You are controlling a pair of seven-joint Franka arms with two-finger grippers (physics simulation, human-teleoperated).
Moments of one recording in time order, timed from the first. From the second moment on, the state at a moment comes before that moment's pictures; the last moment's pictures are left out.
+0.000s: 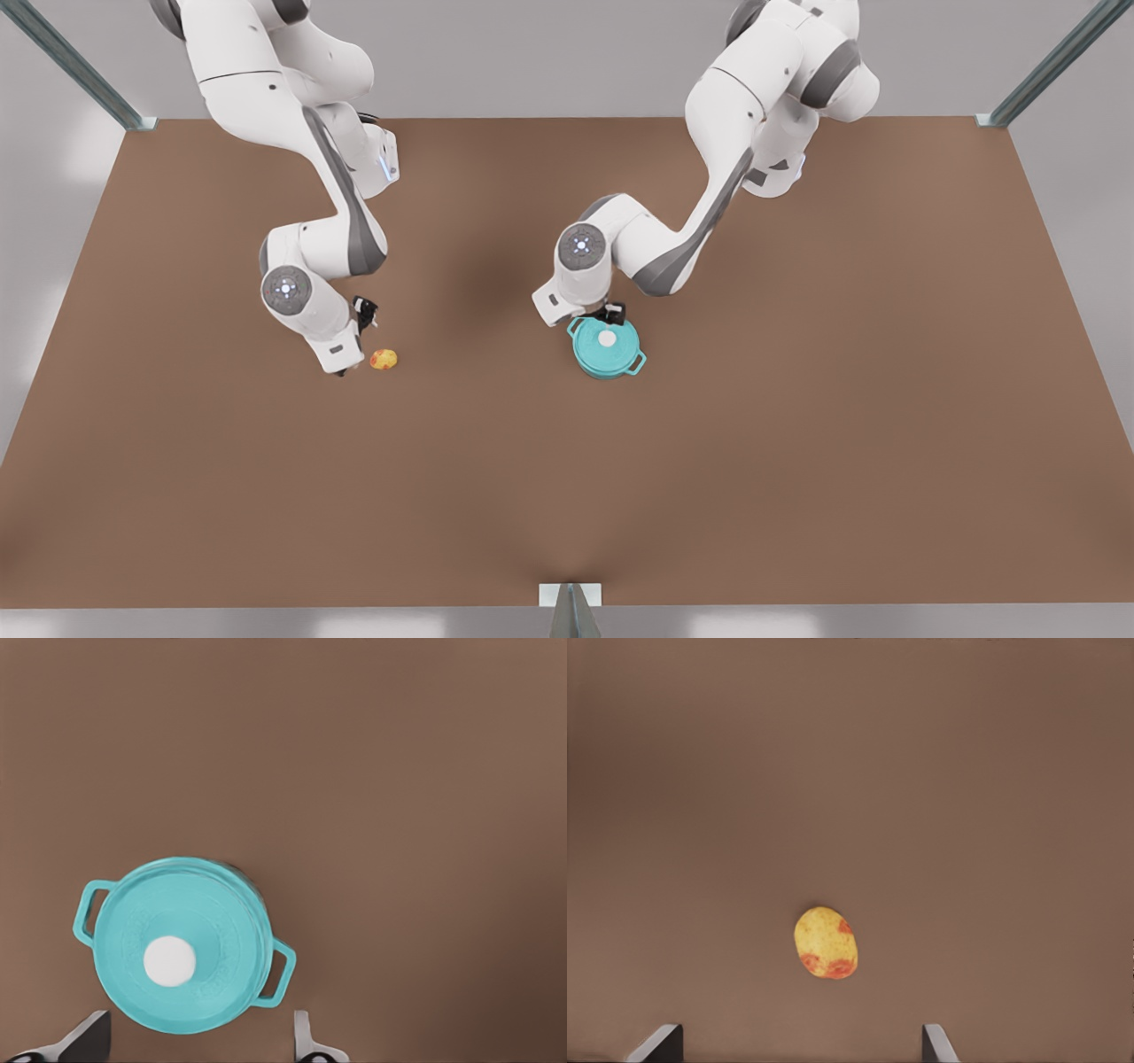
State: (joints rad) left arm -0.73 0.58 -0.06 -1.48 0.04 1.97 -0.55; right arm 0.22 0.19 0.02 -2.11 0.00 2.21 -1.00
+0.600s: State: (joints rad) left arm -0.70 0.64 -0.06 -1.64 0.15 2.21 -0.83; right arm 0.18 0.36 0.03 -2.21 0.00 2.52 -1.47
